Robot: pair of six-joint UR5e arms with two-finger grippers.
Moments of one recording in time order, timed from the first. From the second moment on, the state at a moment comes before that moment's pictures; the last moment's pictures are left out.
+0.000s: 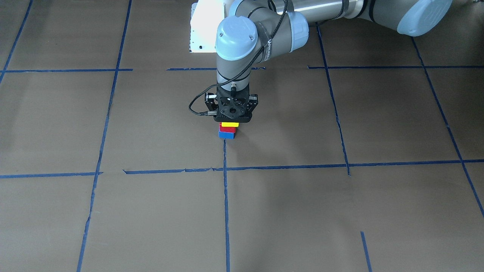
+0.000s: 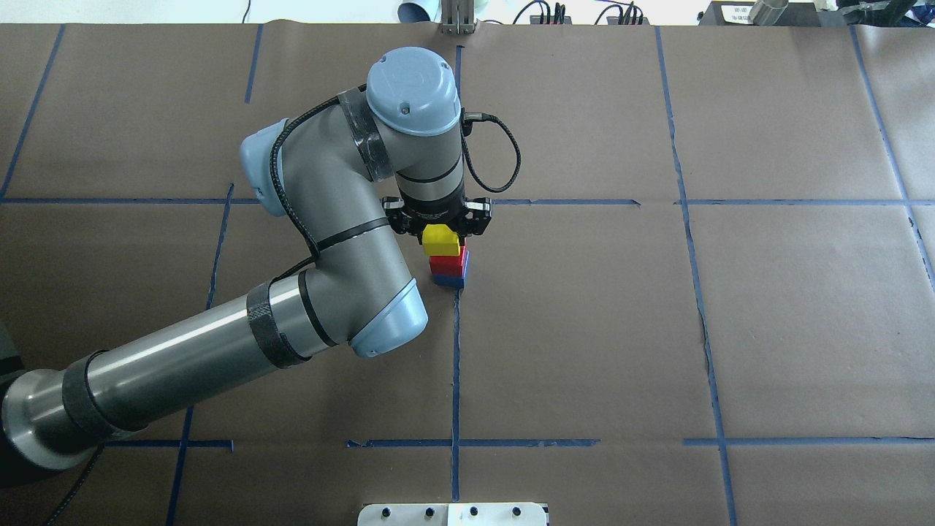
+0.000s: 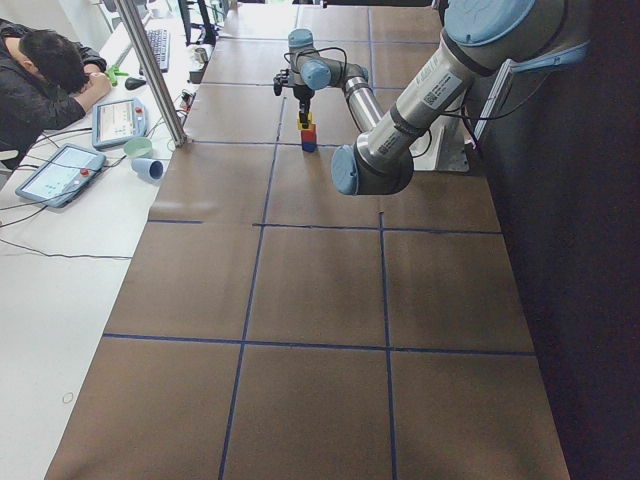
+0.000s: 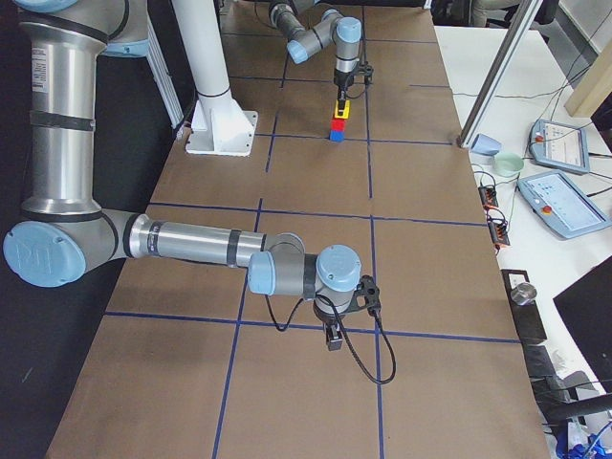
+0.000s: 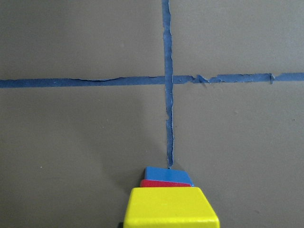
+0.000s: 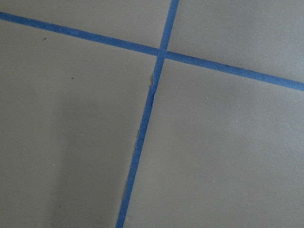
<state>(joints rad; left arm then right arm) -0.60 -2.50 -1.49 -1.48 -2.00 -1.12 1.55 -1.67 1.59 -1.49 2.35 -0.22</state>
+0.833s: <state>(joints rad) -0.59 -2.50 -1.49 -1.48 -2.00 -1.12 1.55 -1.67 1.59 -1.49 2.35 -0.22</state>
